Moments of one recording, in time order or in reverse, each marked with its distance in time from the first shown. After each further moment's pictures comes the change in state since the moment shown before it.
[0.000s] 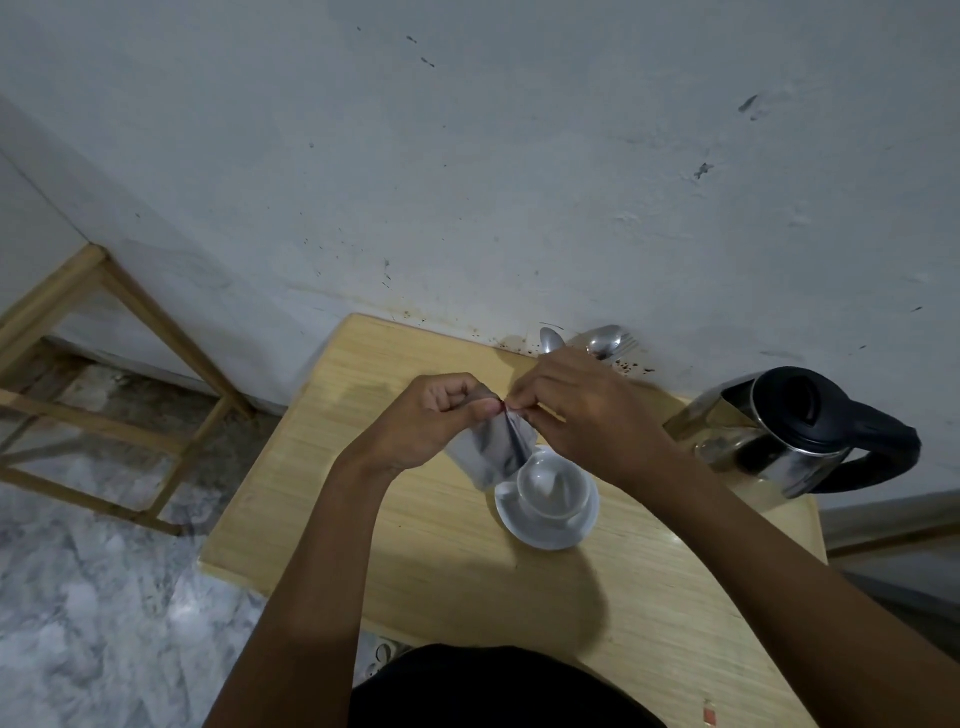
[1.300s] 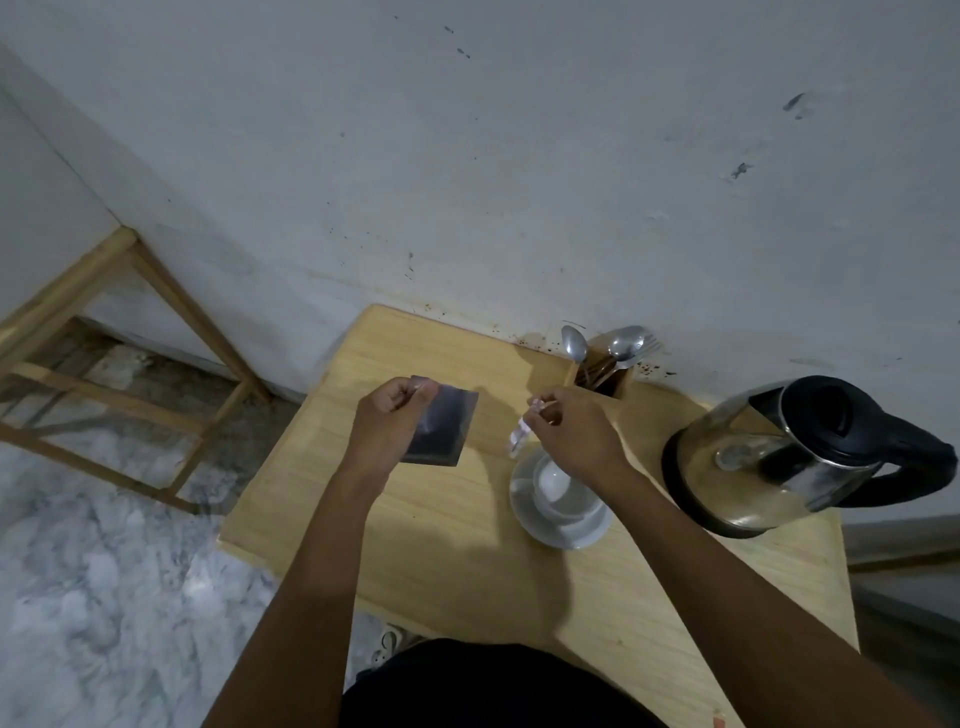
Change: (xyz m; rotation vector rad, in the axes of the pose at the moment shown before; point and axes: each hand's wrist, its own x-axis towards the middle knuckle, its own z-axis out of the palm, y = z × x) left_hand -0.014 -0.047 -0.030 0.039 0.588 -0.270; right_hand -0.027 0.018 0.073 0.313 -0.235 1.064
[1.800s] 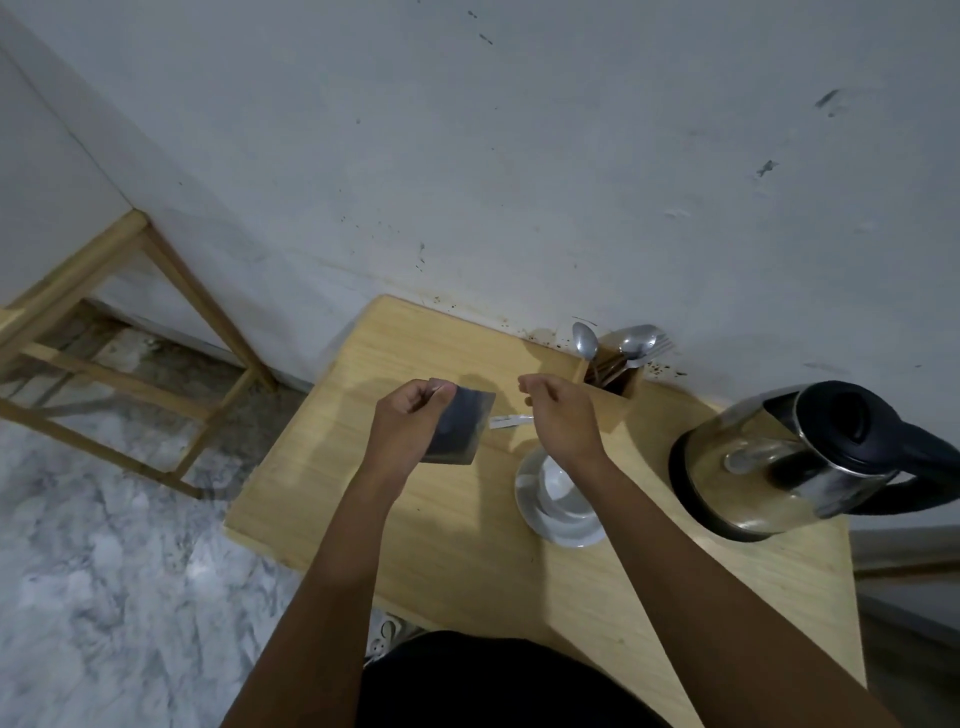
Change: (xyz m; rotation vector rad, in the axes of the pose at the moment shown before) left_hand -0.010 -0.001 0.011 -0.074 0.038 -0.040; right_hand 0.008 -0.026 0.025 0.352 0.063 0.076
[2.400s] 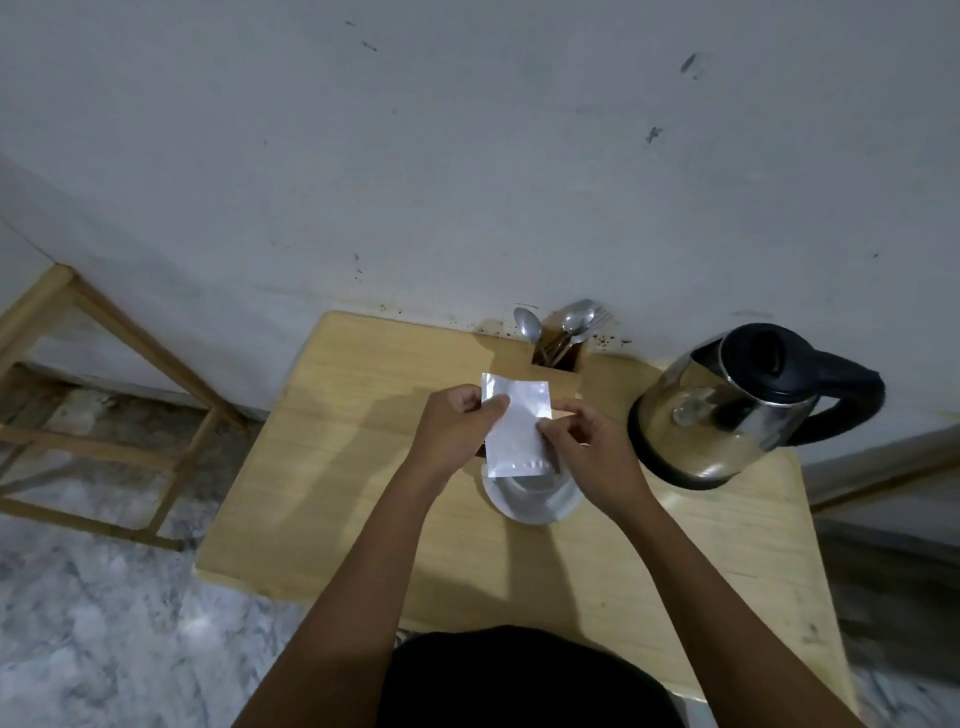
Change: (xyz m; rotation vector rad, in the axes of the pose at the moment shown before) left_hand -0.020 0.011 0.076 0.099 -0.306 -0.001; right_hand -0.062 0.049 -0.072 0.102 0.074 0.001
